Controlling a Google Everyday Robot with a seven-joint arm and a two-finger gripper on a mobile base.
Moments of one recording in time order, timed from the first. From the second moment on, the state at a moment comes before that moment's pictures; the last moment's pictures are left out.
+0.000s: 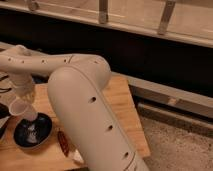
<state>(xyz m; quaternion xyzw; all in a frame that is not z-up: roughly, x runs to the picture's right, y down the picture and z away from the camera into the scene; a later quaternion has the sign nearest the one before) -0.395 0.059 0.737 -0.38 0.07 0.37 0.84</state>
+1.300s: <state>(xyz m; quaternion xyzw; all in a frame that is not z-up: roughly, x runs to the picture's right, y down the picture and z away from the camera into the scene) -0.410 0.084 0.739 -0.38 0.09 0.34 0.86</state>
